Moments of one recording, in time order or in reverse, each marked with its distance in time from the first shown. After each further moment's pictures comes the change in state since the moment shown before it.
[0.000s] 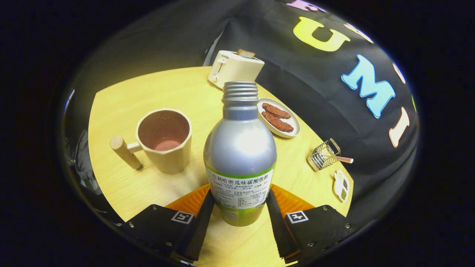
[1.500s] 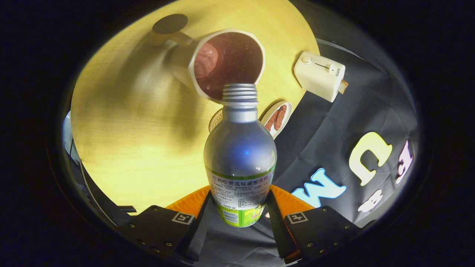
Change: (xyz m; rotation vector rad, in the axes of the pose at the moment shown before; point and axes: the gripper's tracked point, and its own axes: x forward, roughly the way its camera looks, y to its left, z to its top) arm -0.047 -0.032 0.049 -1.207 0.543 -0.359
